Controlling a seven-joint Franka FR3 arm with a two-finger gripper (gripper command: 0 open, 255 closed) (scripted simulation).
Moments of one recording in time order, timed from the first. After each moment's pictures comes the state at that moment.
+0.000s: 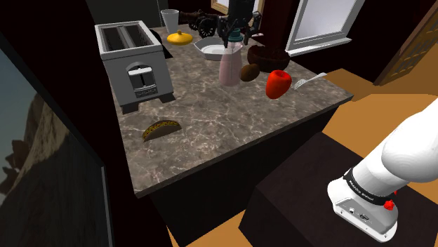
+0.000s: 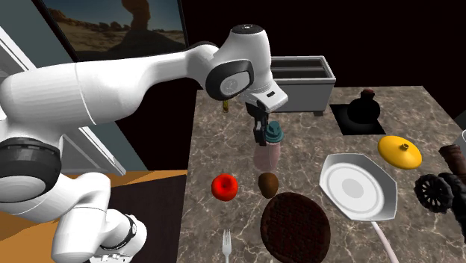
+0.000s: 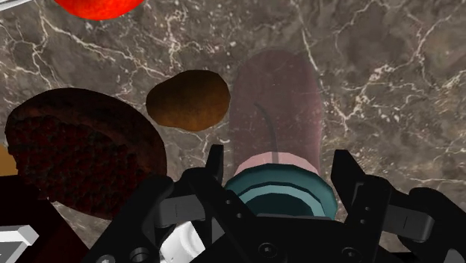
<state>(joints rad) -0.05 -0.06 0.31 -1.80 -0.17 1.89 0.70</state>
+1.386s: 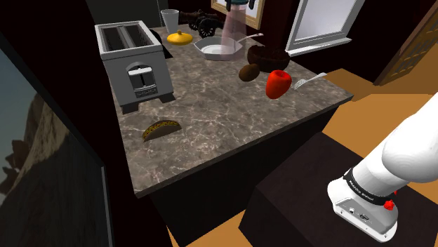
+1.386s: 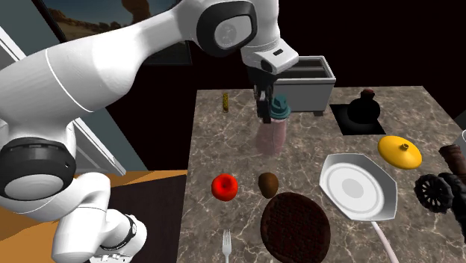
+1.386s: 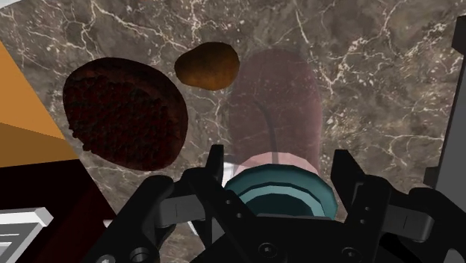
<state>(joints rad) -0.04 0.01 0.32 -1.44 -0.19 1.59 0.66</state>
